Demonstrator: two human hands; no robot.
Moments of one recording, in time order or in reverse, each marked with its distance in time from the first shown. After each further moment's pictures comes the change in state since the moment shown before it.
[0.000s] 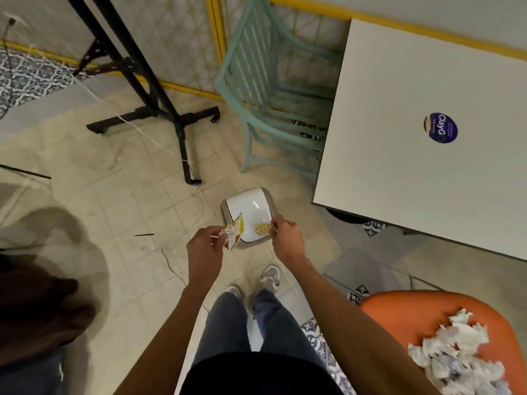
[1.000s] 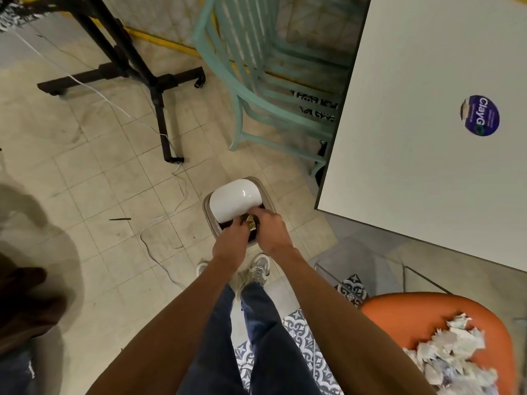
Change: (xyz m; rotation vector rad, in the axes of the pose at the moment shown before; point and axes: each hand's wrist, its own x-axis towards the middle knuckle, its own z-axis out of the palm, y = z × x) left_hand 0.079 -0.024 0.156 0.642 -0.506 0.206; right_hand 0.092 0.006 0.040 0.026 -0.272 -0.036
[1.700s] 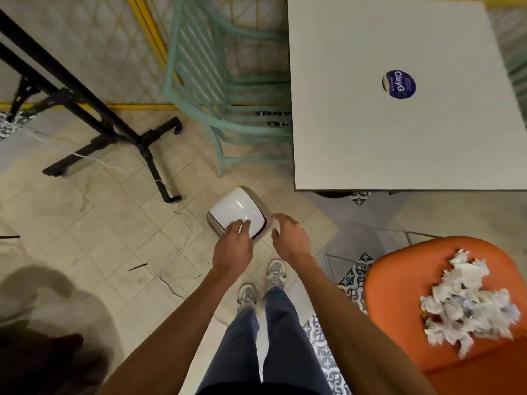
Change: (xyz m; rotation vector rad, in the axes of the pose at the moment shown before) left_hand -0.087 0.008 -0.073 0.032 0.125 0.240; right_hand -0.126 -0.009 -0.023 0.064 0.343 0.193
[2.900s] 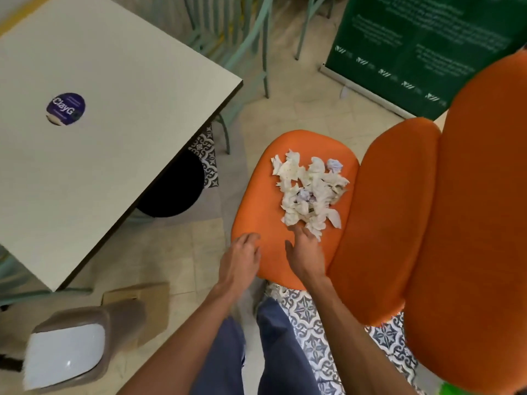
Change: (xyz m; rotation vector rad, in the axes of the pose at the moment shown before) left_hand -0.093 0.451 0.197 0.175 -0.346 0.795; right_hand -0.275 0.437 -0.083 0.397 0.517 0.822
